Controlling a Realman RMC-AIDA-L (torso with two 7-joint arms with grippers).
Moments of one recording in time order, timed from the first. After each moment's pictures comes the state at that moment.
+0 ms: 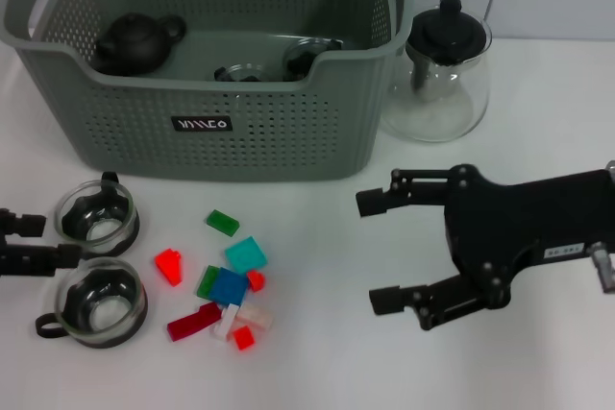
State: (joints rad) left arm -0.37 -2.09 0.41 1.27 2.42 1.89 -1.83; right arm 0.52 2.09 -1.04 -0.93 -1.78 -1.84 1.41
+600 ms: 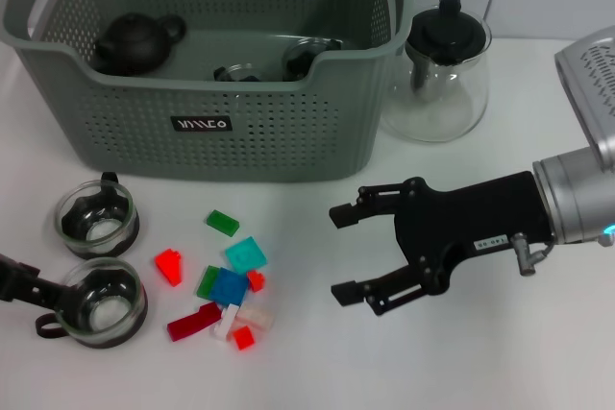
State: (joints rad) left arm -0.47 -2.09 0.61 1.36 2.71 1.93 -2.19; right arm 0.66 2.10 -1.06 -0.75 -1.96 -1.64 1.41
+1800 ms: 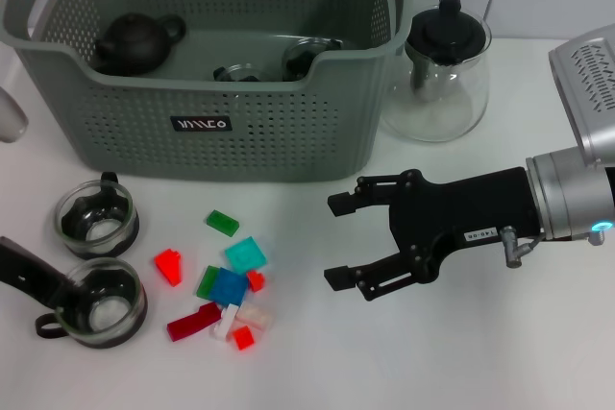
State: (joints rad) left arm -0.48 -2.17 0.84 1.31 2.86 1.69 -2.22; right arm 0.67 2.10 -1.06 -0.70 -1.94 -1.58 1.40
